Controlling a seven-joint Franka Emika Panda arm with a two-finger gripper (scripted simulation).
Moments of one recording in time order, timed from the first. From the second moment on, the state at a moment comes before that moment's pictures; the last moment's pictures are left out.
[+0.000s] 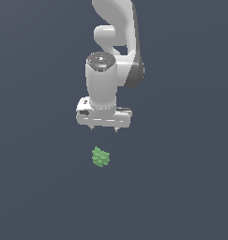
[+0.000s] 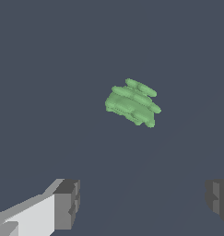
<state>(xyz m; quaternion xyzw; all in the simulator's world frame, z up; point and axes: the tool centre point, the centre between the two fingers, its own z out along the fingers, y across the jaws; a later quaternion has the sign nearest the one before) 0.011 -0.039 0.180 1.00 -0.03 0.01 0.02</state>
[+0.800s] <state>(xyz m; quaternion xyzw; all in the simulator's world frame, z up) 0.018 -0.041 0.177 1.00 0.01 0.01 0.02</state>
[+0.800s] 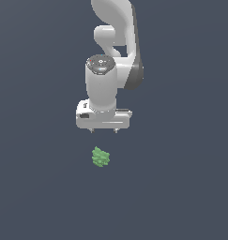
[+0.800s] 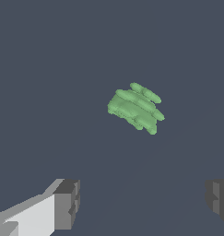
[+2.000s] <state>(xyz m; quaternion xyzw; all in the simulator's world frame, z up) 0.058 -0.051 0.141 0.96 0.29 0.00 0.01</state>
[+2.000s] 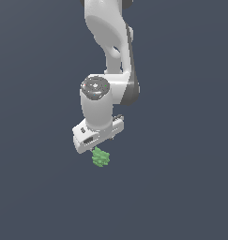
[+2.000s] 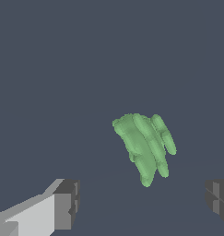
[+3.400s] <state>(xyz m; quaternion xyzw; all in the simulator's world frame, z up) 0.088 -0.066 0.108 0.87 0.50 0.00 0.00</state>
